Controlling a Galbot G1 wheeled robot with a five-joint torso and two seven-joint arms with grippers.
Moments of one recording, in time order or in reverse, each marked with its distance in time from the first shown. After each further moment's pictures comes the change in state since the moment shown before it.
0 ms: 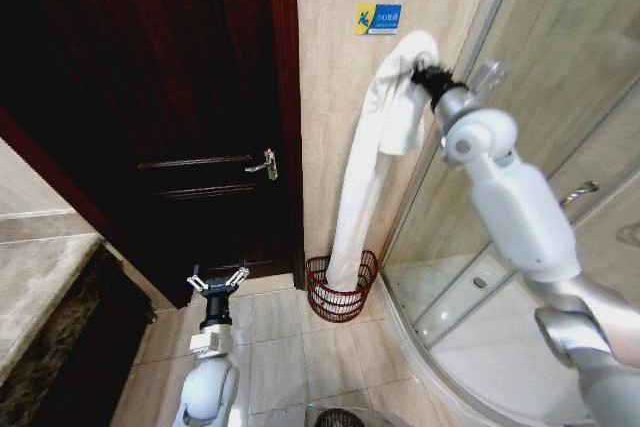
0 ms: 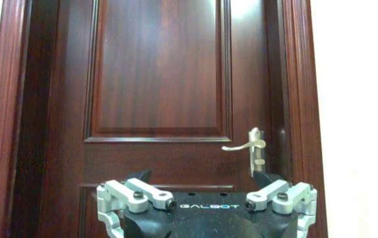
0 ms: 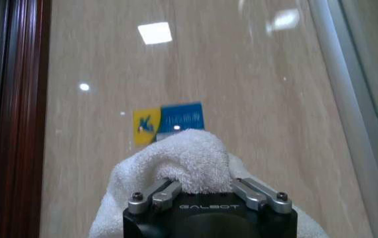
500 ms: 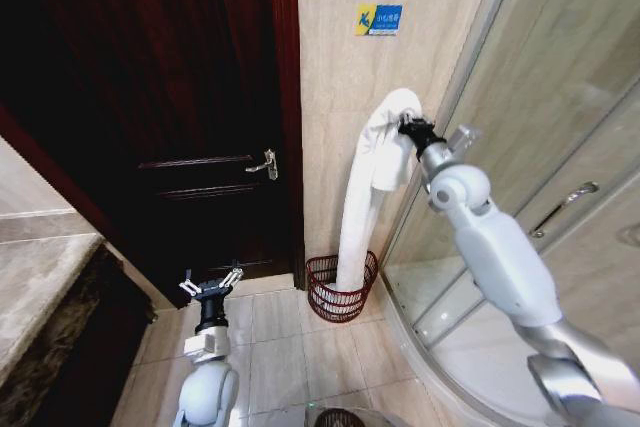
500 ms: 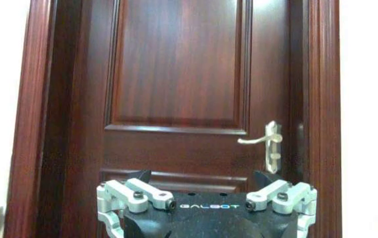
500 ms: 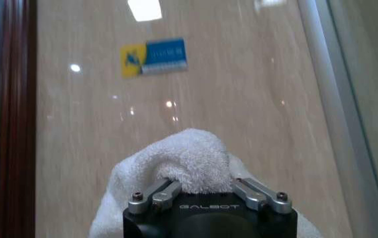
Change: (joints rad) left arm 0.033 -0.027 0.009 -0.035 -0.020 0.046 -0.057; right arm -0.298 0.042 0.098 0.029 -0.151 0.096 -0.086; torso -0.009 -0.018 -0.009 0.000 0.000
